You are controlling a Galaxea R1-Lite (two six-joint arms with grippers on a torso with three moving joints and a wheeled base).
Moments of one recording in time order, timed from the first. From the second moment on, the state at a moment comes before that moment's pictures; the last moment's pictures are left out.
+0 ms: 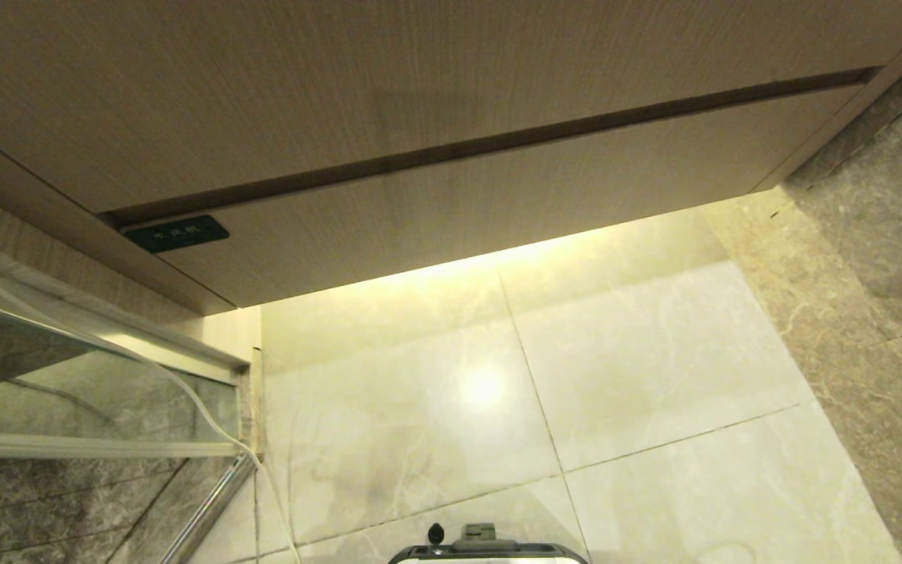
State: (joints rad) left arm 0.00 0.00 0.00 0.00 0.00 0.00; right arm 0.13 0.11 -0.45 0.04 0.06 -0.08
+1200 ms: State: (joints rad) left arm 0.00 0.00 0.00 0.00 0.00 0.00; right arm 0.02 1.47 -1.22 0.11 0.38 -1.37
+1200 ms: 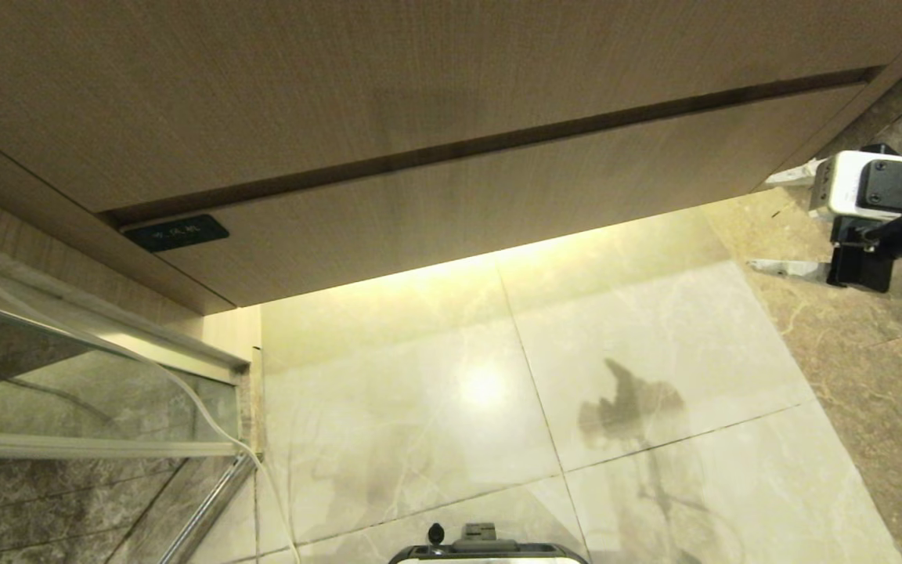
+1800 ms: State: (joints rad) left arm 0.00 0.00 0.00 0.00 0.00 0.00; right arm 0.01 1.68 -1.30 -0.26 0.54 -1.39
